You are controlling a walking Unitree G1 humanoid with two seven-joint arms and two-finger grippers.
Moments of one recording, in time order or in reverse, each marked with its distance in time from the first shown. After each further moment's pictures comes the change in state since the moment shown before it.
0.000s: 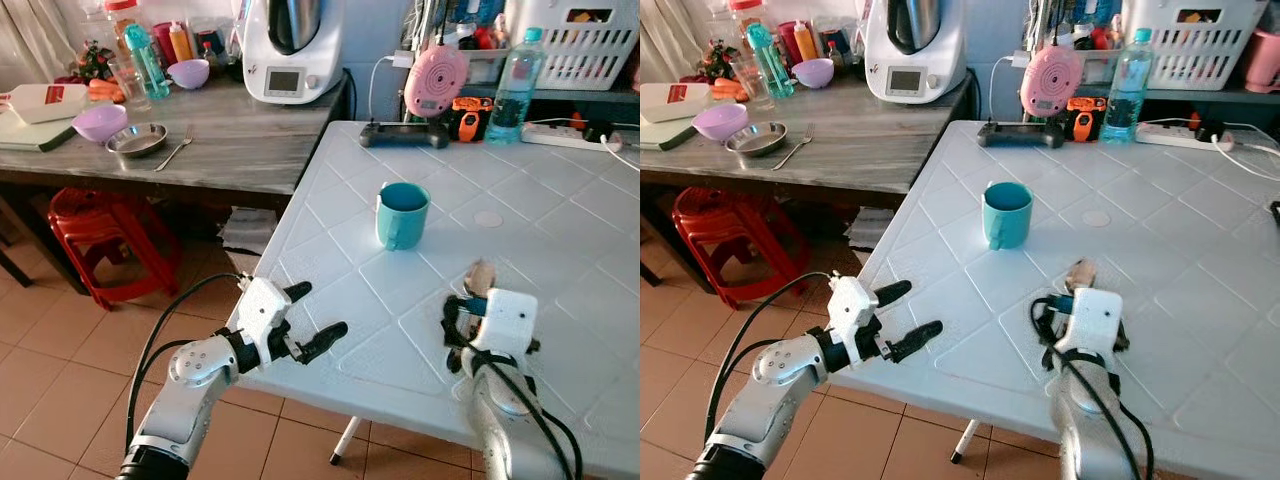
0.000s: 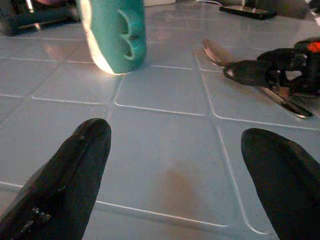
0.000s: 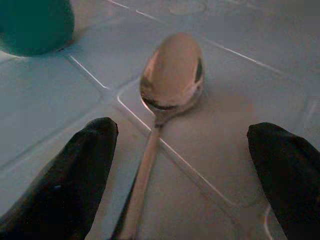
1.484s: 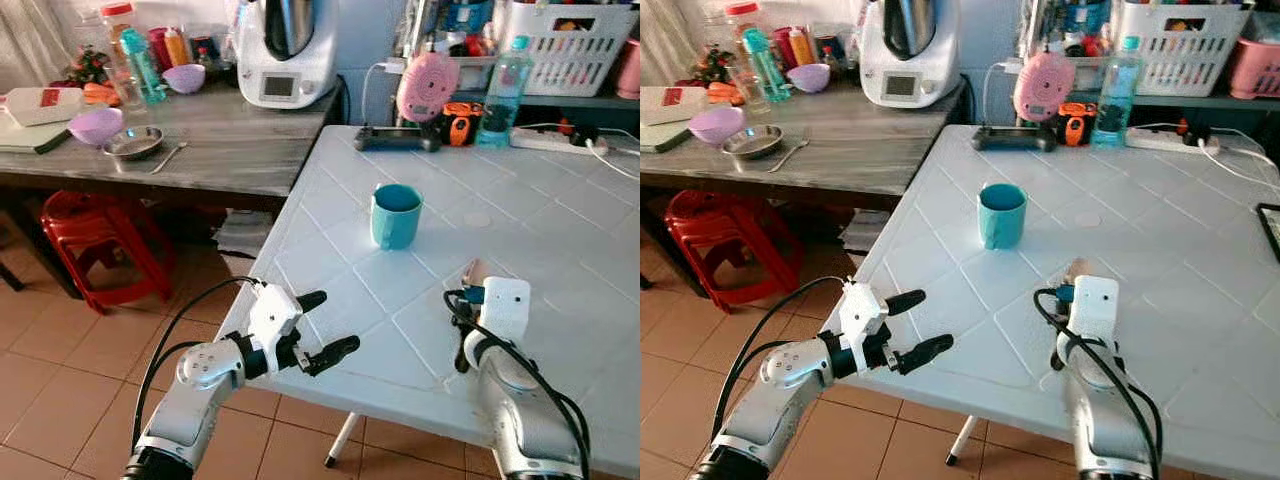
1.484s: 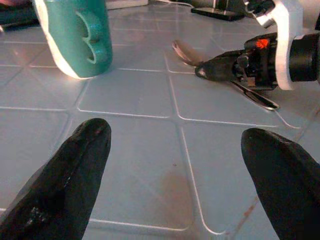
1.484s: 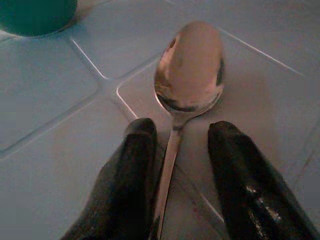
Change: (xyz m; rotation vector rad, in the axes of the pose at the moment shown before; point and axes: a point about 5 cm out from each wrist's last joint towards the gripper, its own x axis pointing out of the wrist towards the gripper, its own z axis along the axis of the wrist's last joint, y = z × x) left arm 0.004 -0.008 -0.001 -0.011 0.013 -0.080; right arm 0.018 -0.004 0.002 -0.049 0.115 0.086
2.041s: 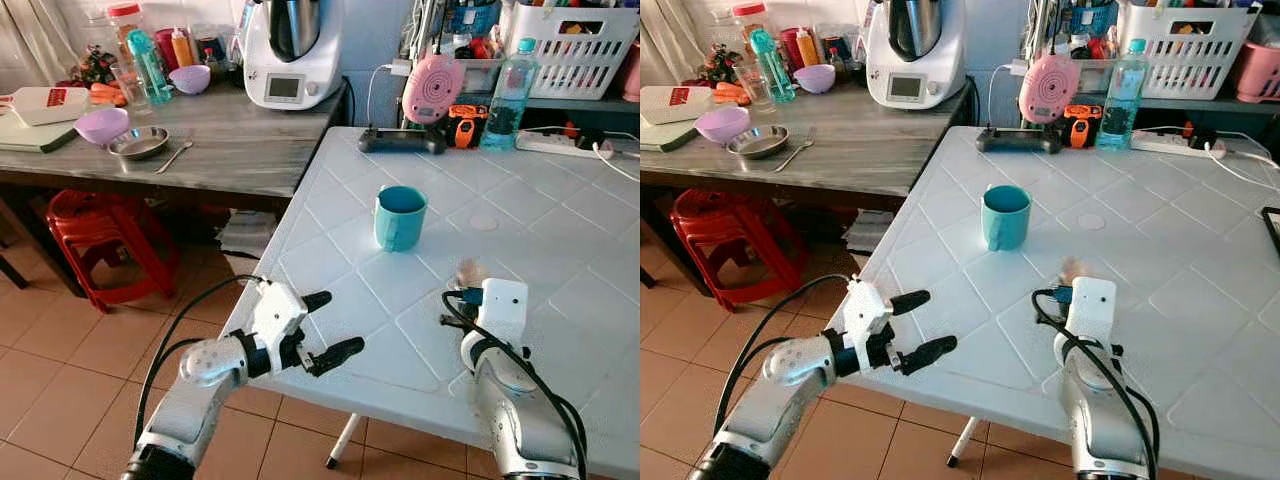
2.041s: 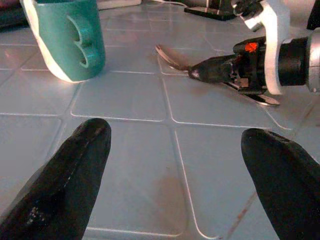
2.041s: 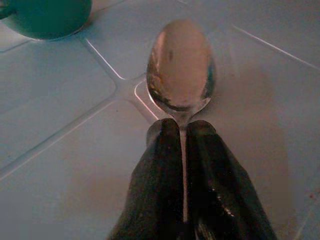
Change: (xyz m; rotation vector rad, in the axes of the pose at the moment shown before) left arm 0.005 -0.002 0.006 0.007 0.006 -0.040; right arm -0.001 0.006 -0.001 0.035 0.005 0.015
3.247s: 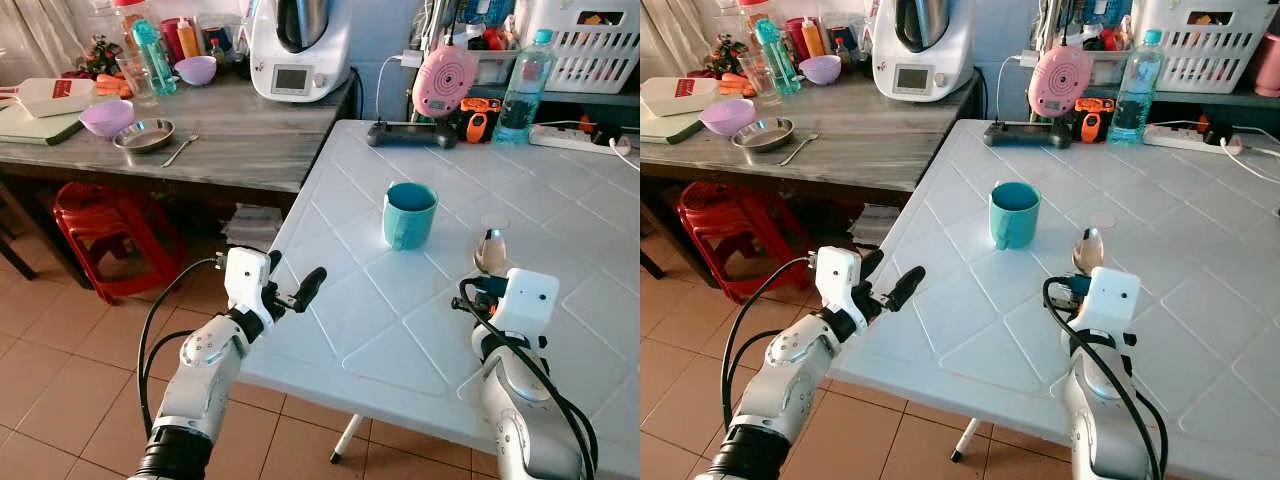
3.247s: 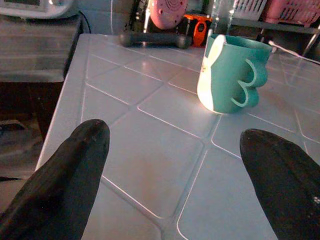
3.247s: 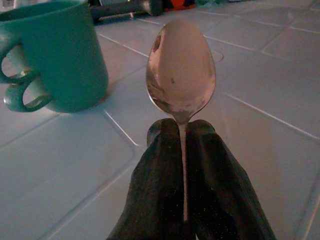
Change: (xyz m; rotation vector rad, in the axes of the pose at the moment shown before) left arm 0.000 0.039 0.007 -0.170 -0.143 0.513; right arm -0.019 -0.003 0.028 0.065 -0.240 -0.028
